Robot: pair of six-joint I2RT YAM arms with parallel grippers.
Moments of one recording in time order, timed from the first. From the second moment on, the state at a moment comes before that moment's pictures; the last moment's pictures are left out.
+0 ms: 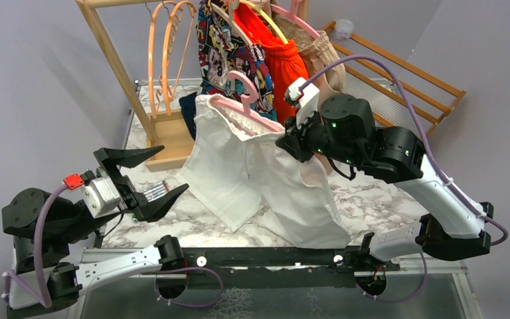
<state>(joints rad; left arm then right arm) -1.13 0.47 1.41 -0.72 -0.09 0.31 1.09 1.34 1.92 -1.01 0.21 0.08</state>
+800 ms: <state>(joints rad) -1.13 0.28 1.16 -0.57 -0.24 0.21 1.09 1.58 1.96 -0.56 0.55 0.31</state>
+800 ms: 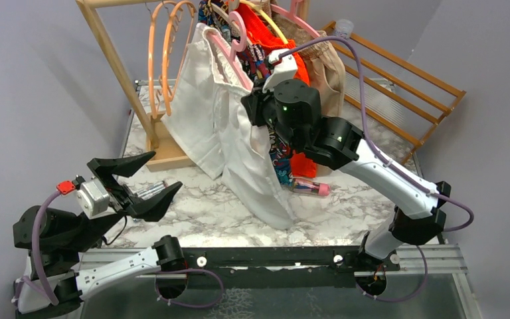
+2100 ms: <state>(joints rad) -1.13 0.18 0.99 -0.52 -0.29 0.11 1.02 2.02 2.38 -0.25 0.66 0.11</state>
